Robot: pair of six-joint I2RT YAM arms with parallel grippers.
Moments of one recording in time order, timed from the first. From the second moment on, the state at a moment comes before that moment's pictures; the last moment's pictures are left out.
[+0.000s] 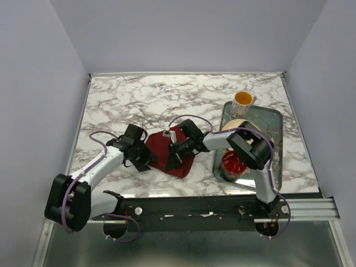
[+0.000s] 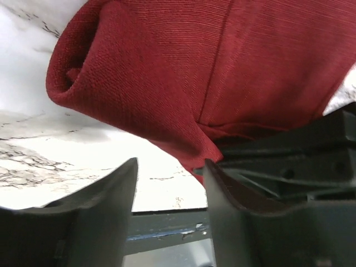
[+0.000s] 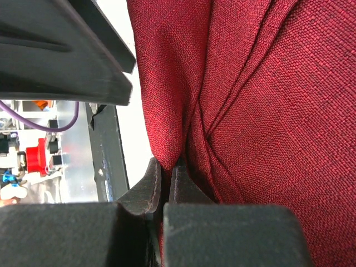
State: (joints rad) left arm -0.37 1.18 0.64 -0.64 0.19 -1.11; right arm 0.80 2.10 1.11 0.13 -0.96 0.31
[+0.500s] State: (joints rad) left arm -0.39 1.33 0.68 -0.61 0.14 -1.14; right arm 0.80 2.10 1.12 0.13 -0.95 0.31
